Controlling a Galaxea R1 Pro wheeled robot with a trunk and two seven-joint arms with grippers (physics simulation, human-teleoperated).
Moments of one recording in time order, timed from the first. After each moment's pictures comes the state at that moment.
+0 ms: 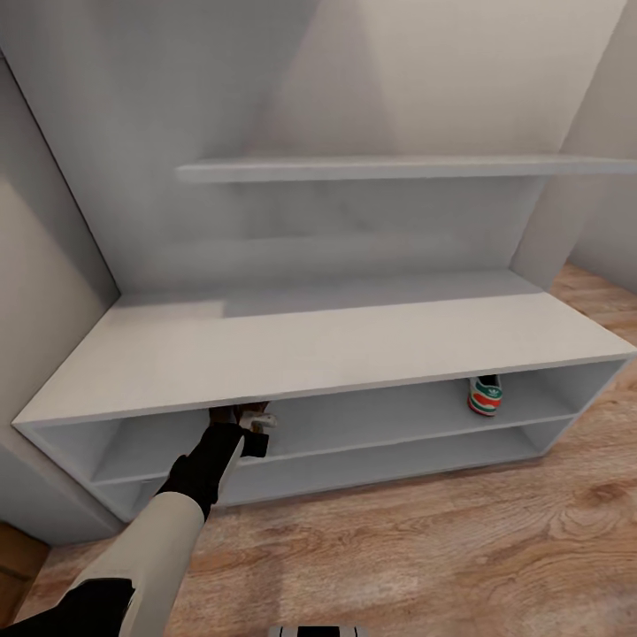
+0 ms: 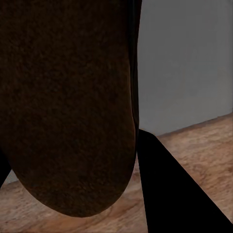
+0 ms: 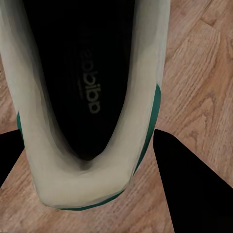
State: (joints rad) left arm -0.82 -0.14 0.06 -0.65 -0.25 0.66 -0.08; right arm -0.20 -0.33 -0.99 -0.77 0.07 0.03 0.14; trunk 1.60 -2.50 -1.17
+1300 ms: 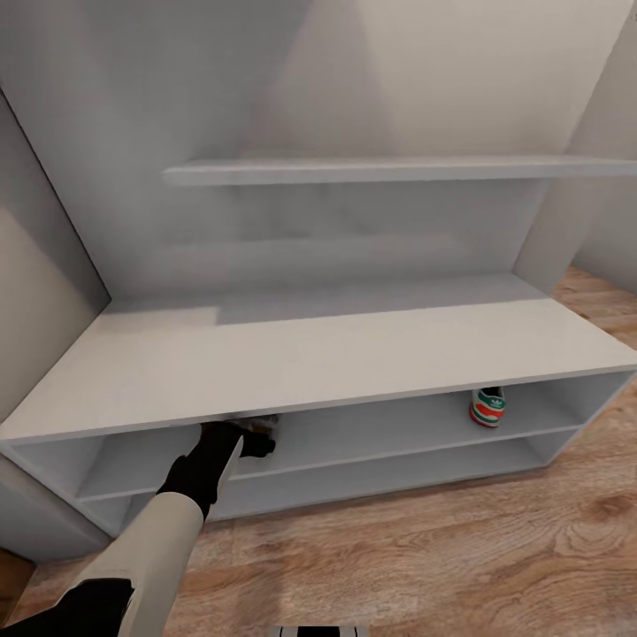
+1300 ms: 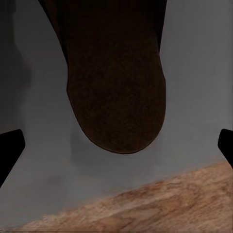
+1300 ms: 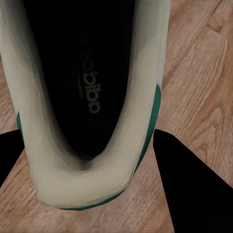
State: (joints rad) left arm -0.82 -0.14 0.06 -0.65 -0.23 0.66 -0.08; right arm -0.20 -0.33 -0.99 -0.78 0.07 0.03 0.14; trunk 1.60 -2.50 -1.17
